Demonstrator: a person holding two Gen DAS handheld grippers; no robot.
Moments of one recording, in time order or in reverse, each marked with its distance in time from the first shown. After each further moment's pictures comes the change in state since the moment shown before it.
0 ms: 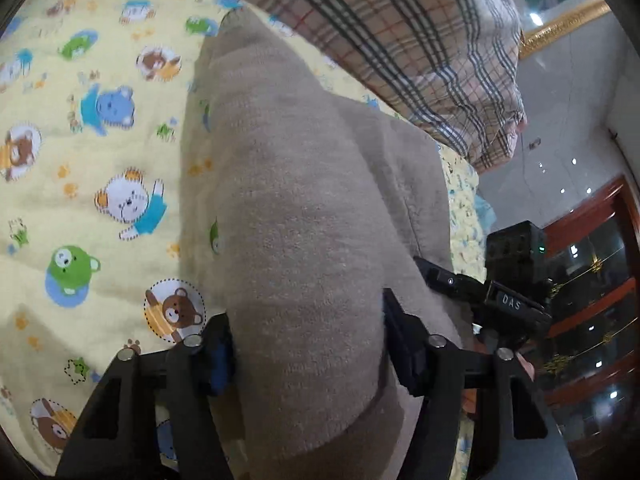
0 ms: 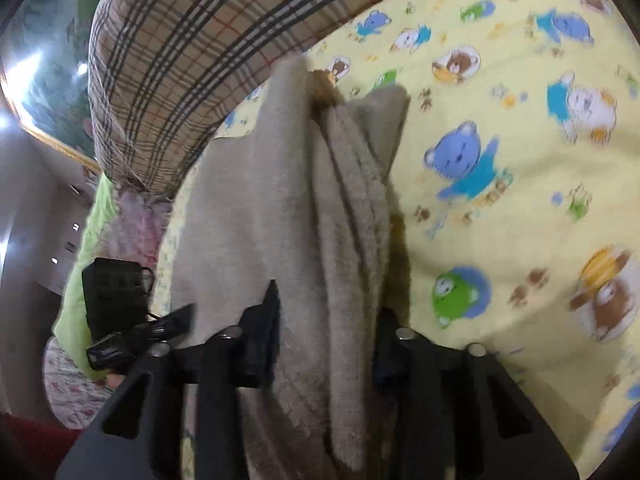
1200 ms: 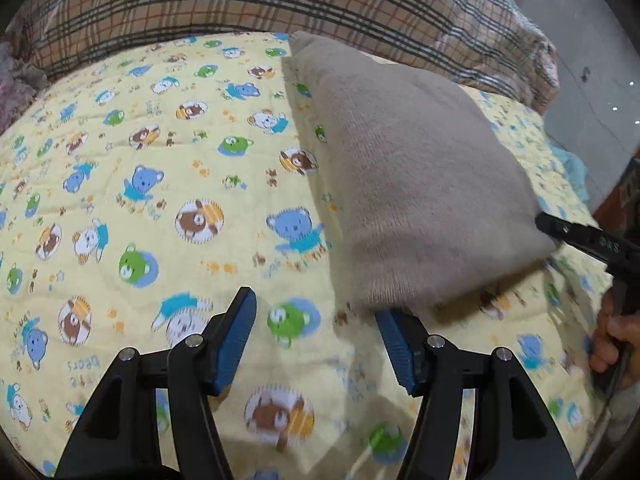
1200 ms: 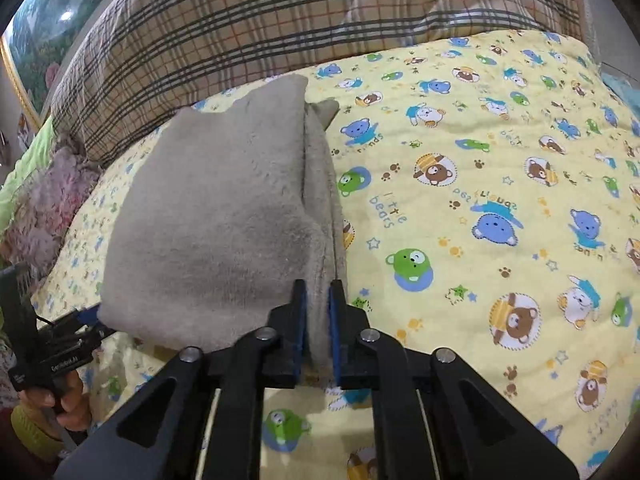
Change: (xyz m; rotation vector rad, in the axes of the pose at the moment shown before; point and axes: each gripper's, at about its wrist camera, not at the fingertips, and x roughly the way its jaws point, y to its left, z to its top) left arm -0.077 -0.022 -0.130 0.199 -0.102 0.433; right arm -0.081 0.041 -0.102 -0.172 -0.197 -0.433
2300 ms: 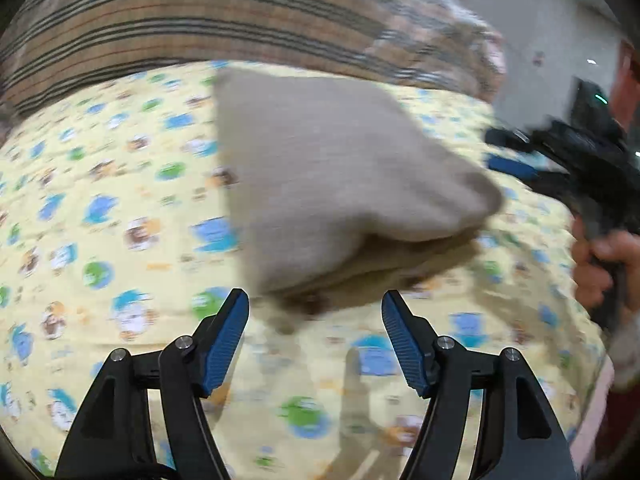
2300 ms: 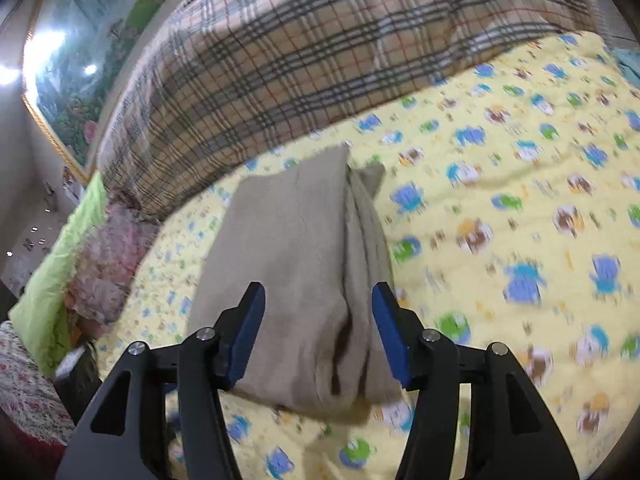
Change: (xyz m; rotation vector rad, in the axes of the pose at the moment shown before) left arm -0.013 -0.039 -0.009 0.091 -0.061 -0.056; right arm -0.025 0.006 0.042 0.089 -0.057 0.199
